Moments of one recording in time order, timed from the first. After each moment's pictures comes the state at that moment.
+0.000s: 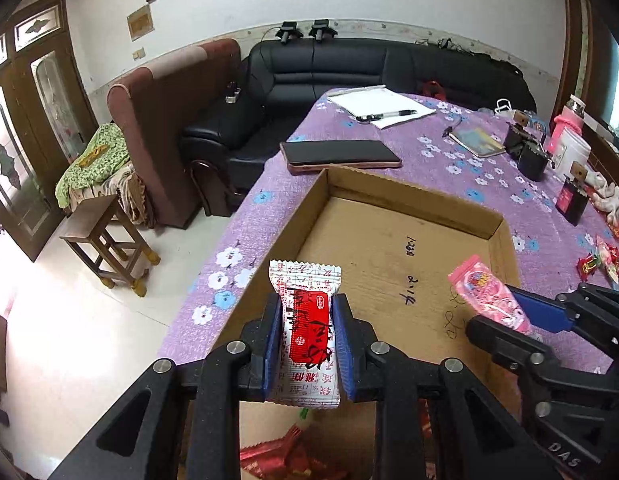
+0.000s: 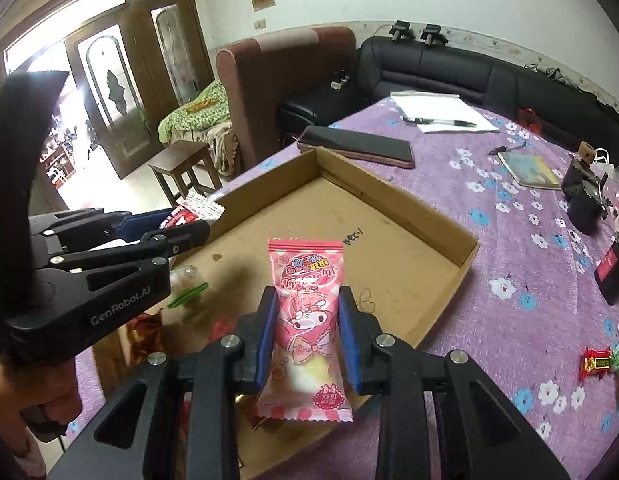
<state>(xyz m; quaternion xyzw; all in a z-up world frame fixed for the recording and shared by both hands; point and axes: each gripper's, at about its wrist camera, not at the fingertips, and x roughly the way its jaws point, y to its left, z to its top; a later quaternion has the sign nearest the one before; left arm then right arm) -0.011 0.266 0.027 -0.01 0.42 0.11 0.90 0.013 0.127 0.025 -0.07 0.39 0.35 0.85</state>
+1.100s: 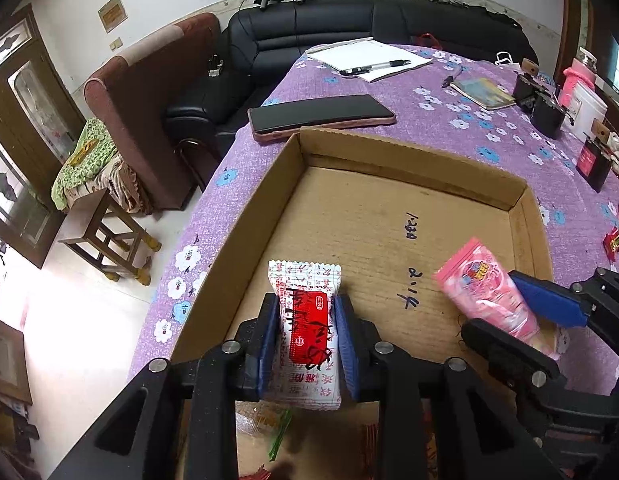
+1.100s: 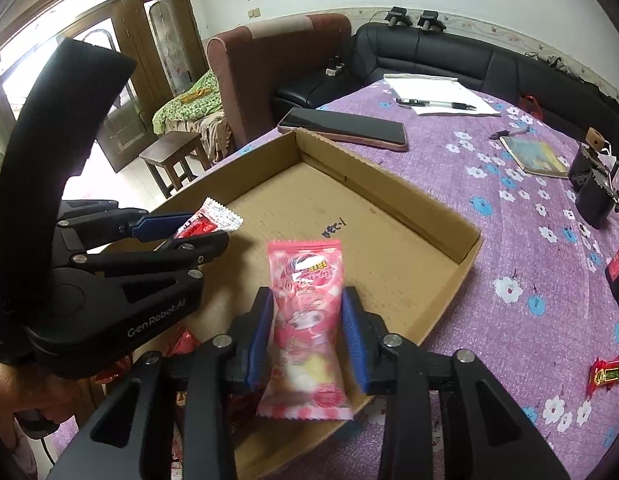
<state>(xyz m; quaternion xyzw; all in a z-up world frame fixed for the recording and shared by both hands) 0.036 0.250 -0.001 0.02 0.48 0.11 0.87 0.038 0.127 0.004 -0.07 0.41 0.35 0.84</state>
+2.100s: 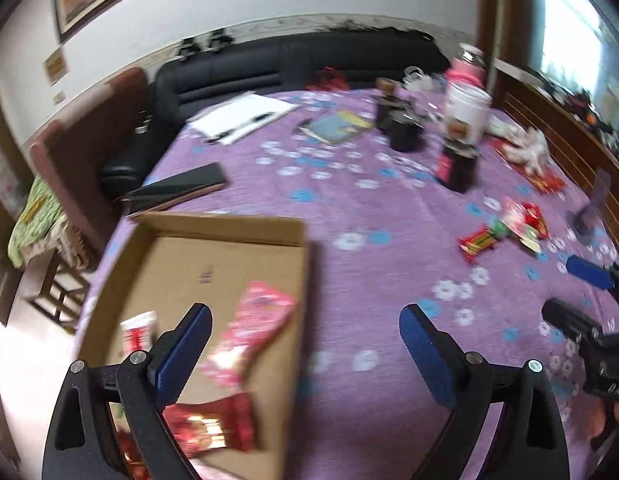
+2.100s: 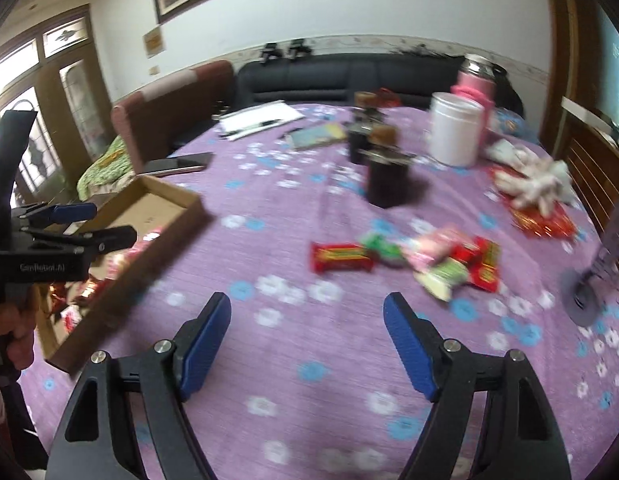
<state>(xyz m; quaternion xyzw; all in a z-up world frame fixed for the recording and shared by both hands) 0.014 0.093 0.048 0.05 0.43 -0.02 0.90 -0.001 -0.136 0.029 0.00 0.38 0.18 0.91</state>
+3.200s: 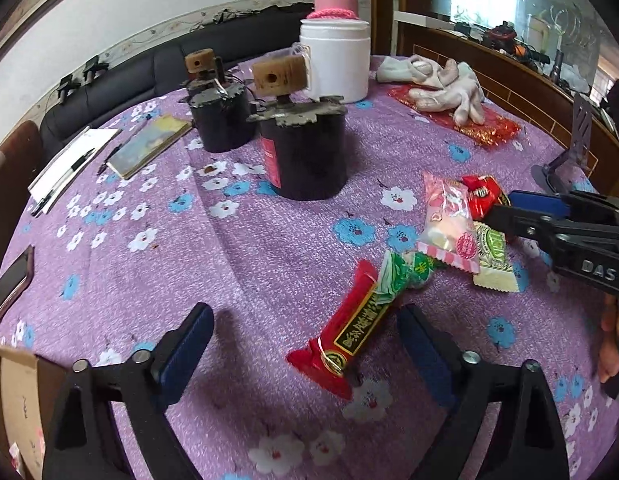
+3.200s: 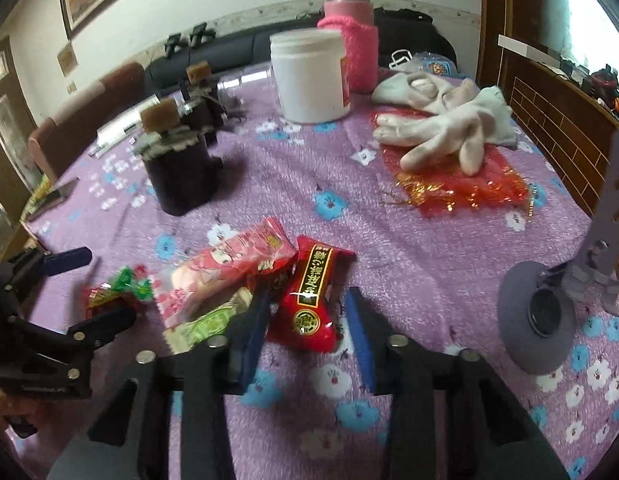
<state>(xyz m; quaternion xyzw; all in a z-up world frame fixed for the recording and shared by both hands) 0.119 -0.058 -0.030 0.11 0.44 -0.17 0.88 0.115 -0.249 -0.038 0.04 0.44 0.07 0.90</state>
